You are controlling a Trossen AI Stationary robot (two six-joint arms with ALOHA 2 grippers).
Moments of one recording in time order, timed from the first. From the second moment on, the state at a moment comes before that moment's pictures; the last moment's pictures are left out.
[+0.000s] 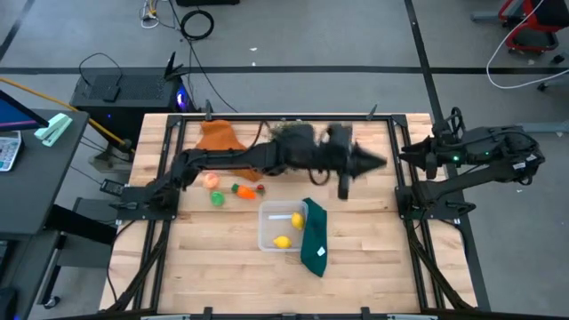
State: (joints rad) left arm -0.01 2.19 2.32 0.22 0.12 -0.25; right arm 0.17 0.47 1.17 -1.22 0.39 0.79
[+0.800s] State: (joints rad) left arm 0.09 2.07 2.22 1.31 0.11 -0.23; right arm 0.17 0.48 1.16 -1.24 0.41 0.85
